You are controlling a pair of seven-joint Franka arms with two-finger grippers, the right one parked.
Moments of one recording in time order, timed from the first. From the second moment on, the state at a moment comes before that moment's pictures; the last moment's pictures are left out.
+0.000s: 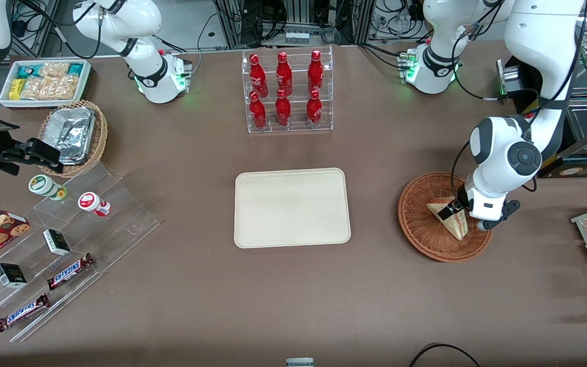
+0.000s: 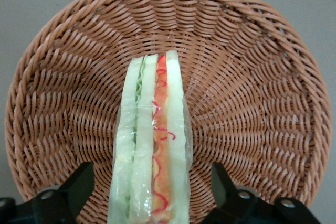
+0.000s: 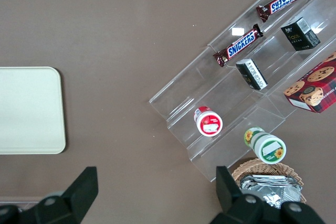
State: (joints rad) arm -0.04 0.29 -0.05 -2.19 -0.01 2.48 -0.66
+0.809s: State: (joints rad) arm -0.10 0.25 -0.07 -2.04 -0.01 2.21 -0.65
